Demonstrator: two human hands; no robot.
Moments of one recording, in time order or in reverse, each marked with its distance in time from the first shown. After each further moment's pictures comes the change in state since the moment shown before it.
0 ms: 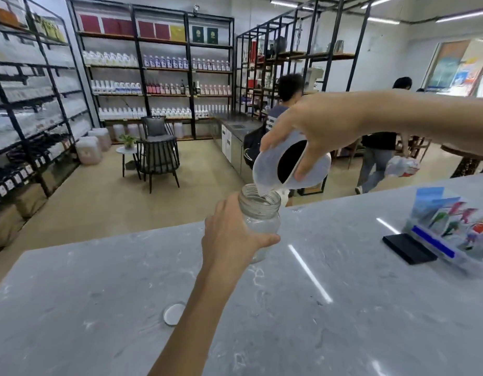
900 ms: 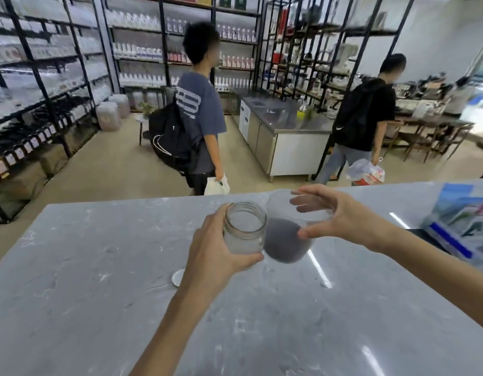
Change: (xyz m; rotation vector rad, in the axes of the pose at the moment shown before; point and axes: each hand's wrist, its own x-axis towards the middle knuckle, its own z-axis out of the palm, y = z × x) left_hand -0.042 -0.088 0.012 -0.111 0.059 0.012; right_hand -0.029 -0.036 0.200 1.212 0.275 0.283
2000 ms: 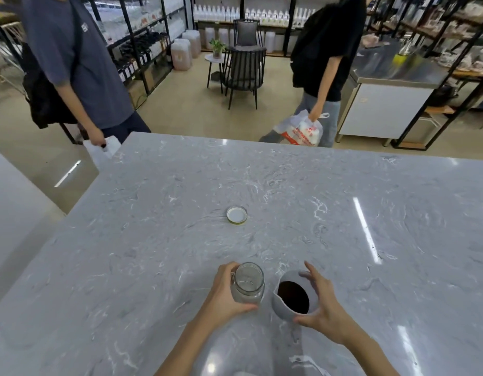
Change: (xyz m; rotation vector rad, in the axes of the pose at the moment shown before) left_hand -0.159 -0.233 0.064 -0.023 -0.200 -0.345; right_hand -0.087 0.215 0.231 0.053 -0.227 0.132
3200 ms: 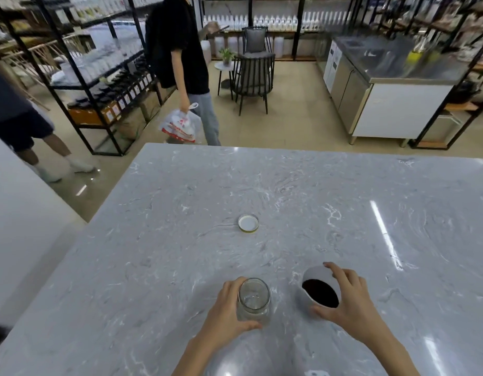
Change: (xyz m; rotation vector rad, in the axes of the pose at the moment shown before) left_hand -0.020 0.010 -0.021 0.170 -0.065 -0.021; right_hand 0.012 -0.038 -0.028 -0.352 0.215 0.091
